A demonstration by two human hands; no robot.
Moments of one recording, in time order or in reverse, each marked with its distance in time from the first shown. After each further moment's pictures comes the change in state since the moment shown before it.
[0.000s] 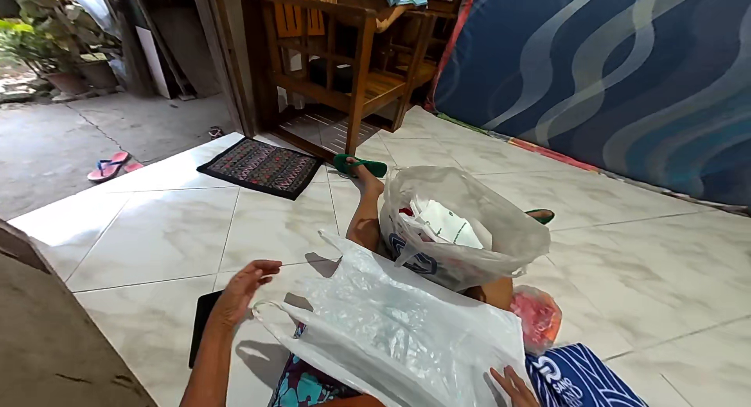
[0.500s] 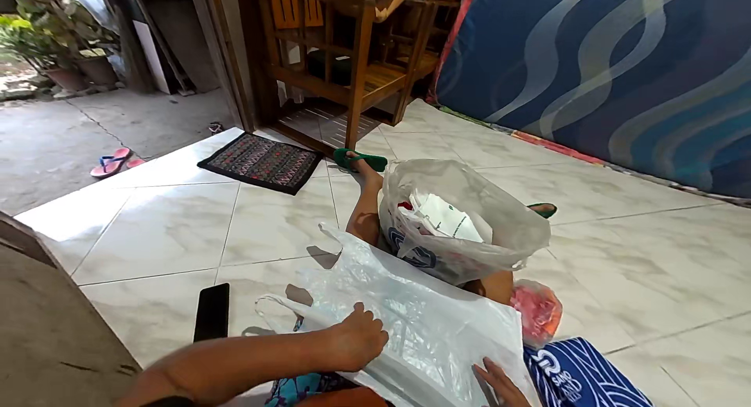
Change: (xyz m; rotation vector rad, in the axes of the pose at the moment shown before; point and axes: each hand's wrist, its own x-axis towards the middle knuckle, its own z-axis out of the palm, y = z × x) left_hand -0.016 0.047 0.235 1.467 -1.371 -0.058; right_hand 0.010 -0.017 -0.001 -0.110 -0.209 -0.023
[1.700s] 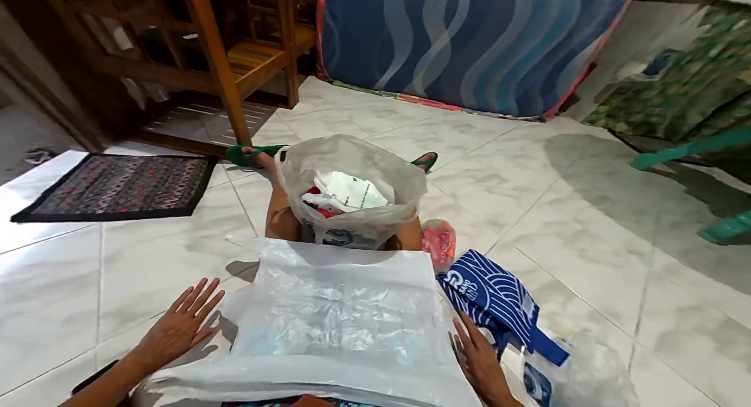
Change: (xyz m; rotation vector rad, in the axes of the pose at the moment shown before) left_hand -0.033 -0.265 0.146 0.371 0.891 -0.015; right_hand -0.067 0.106 0.046 -0.570 0.645 -0.043
